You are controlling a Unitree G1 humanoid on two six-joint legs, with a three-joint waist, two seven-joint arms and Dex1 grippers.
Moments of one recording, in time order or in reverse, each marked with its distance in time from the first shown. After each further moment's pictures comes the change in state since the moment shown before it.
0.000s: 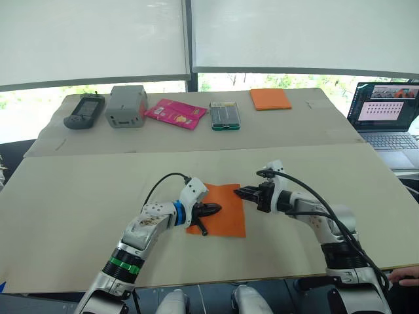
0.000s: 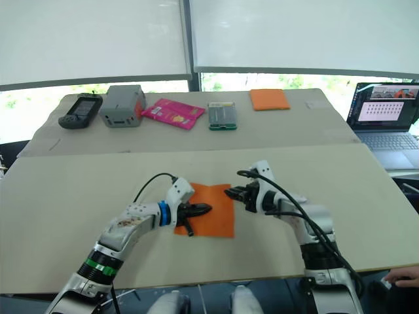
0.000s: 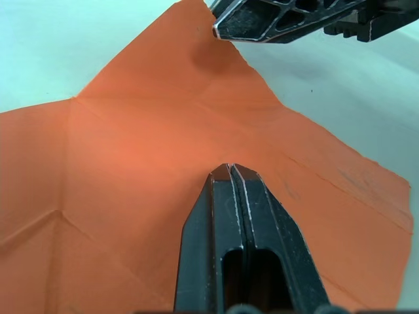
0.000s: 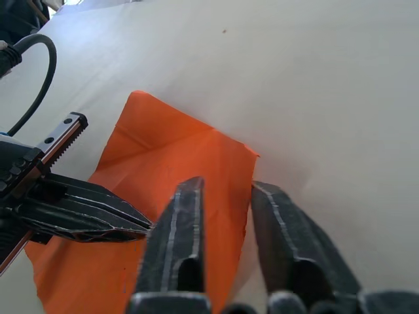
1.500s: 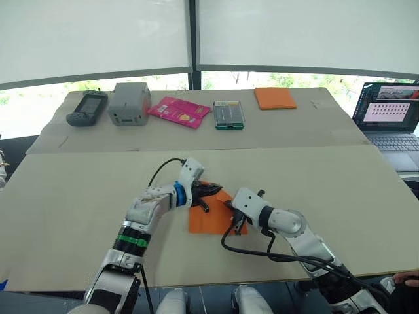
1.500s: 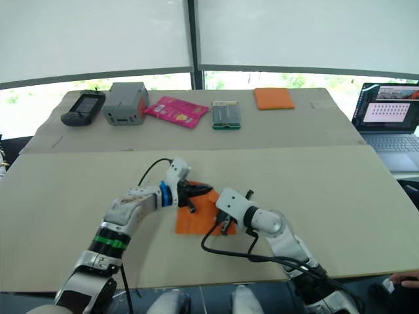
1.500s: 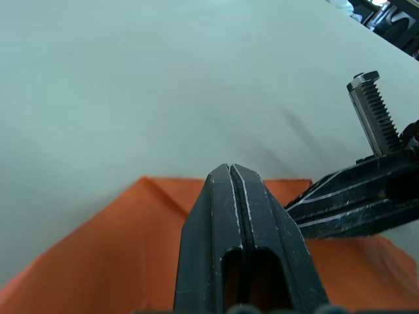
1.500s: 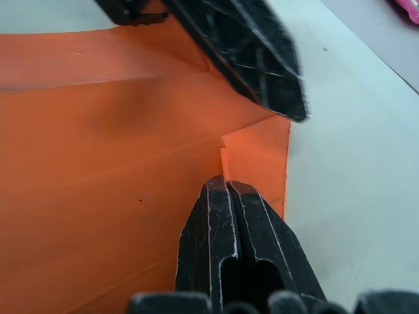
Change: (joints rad) left arm -0.218 -0.079 0.100 0.249 -0.051 -0.008 -0.024; right arm 0.164 -0.070 0.381 -0.151 -0.586 -0.592 -0.073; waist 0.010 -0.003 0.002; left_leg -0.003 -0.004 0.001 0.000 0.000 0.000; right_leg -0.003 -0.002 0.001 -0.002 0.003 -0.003
